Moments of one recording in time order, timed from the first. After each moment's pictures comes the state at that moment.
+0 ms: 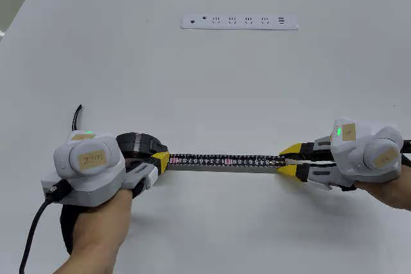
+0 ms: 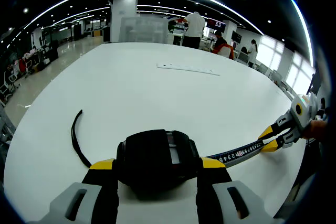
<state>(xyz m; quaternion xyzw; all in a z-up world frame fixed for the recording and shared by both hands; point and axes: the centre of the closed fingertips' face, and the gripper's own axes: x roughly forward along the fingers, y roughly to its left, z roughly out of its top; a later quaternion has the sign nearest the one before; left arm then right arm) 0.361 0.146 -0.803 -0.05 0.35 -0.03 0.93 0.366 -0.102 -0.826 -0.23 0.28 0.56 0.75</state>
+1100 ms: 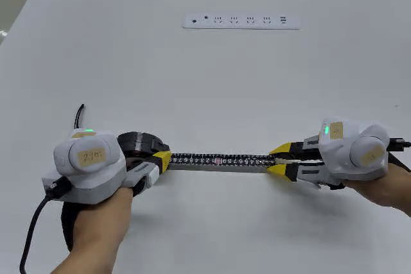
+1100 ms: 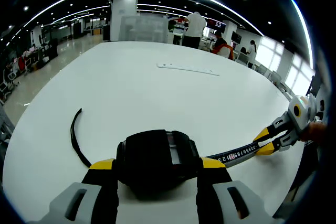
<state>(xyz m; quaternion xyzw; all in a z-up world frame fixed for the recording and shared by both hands) 0.360 0.146 -0.803 -0.05 0.36 -0.03 0.93 0.366 -0.081 -0.828 -0.22 0.27 0.57 0.74</state>
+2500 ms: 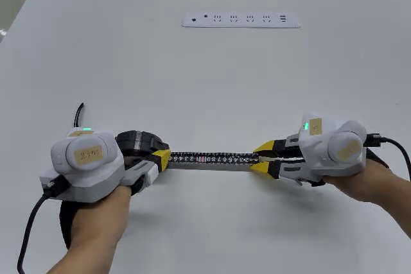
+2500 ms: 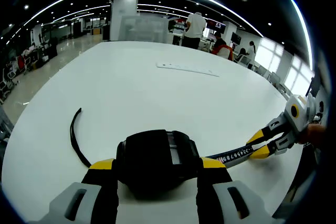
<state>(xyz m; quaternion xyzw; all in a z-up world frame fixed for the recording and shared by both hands) 0.359 0.145 -0.801 -0.06 0.36 -0.03 0.93 0.364 -0.051 -0.828 -0.21 0.27 0.58 0.74</state>
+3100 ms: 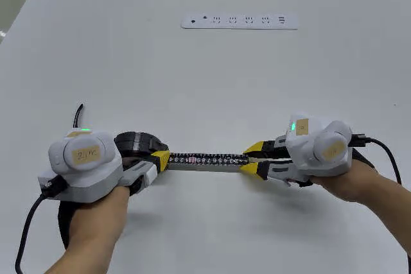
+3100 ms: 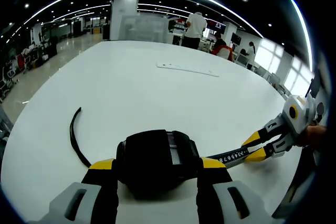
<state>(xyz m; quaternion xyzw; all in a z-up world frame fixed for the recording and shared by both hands) 0.359 0.147 -0.802 -0.06 0.36 -0.04 0.93 0.362 -0.034 -0.828 -0.21 0.27 0.58 0.74</state>
